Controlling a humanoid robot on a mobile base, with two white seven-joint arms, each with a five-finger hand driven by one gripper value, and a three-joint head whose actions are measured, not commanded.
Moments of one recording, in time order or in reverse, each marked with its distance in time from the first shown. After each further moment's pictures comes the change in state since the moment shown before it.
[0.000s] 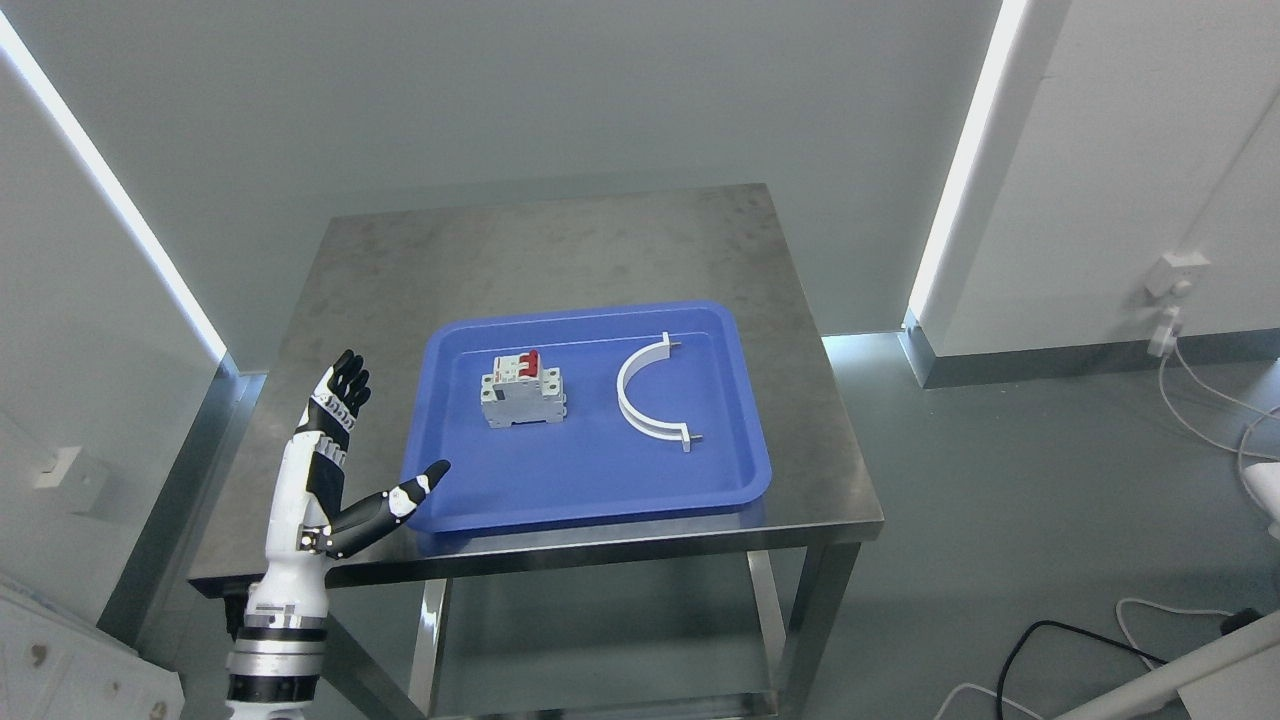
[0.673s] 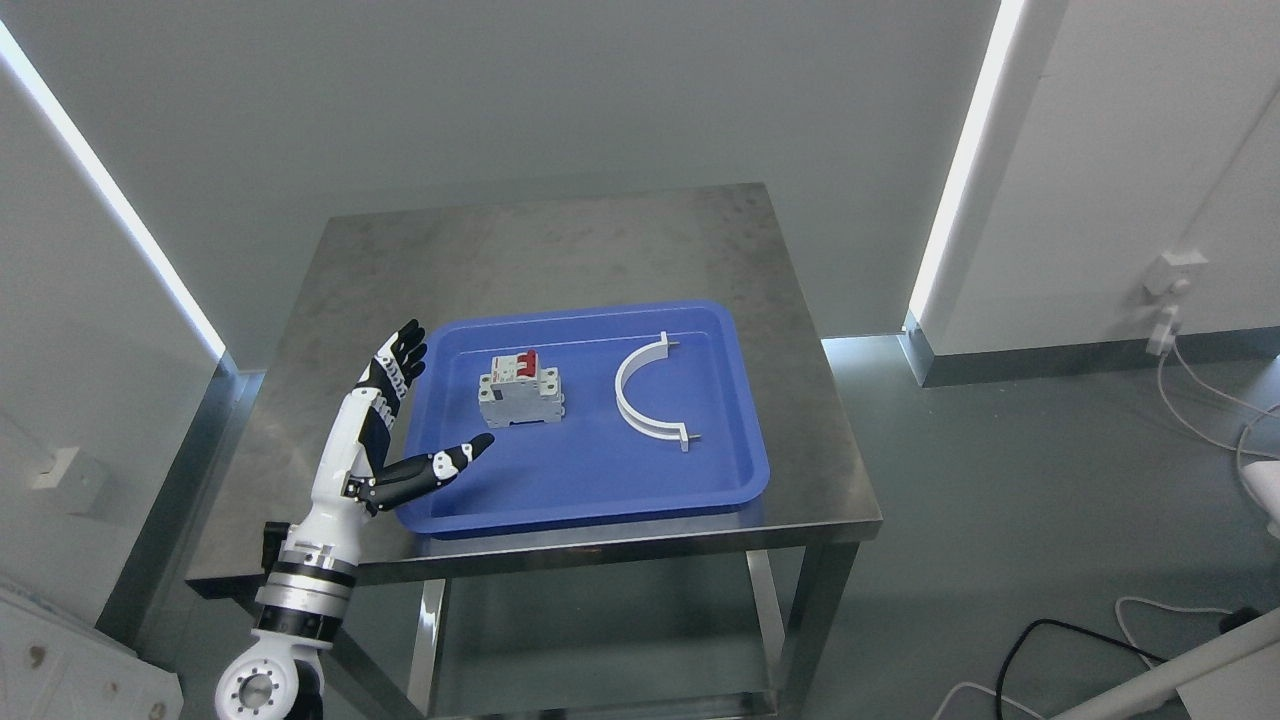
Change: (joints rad) left arm -0.155 0.000 -0.022 0.055 -0.110 0.137 -0.128; right arm 0.000 0.000 0.000 0.000 0.000 0.000 0.000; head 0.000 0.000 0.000
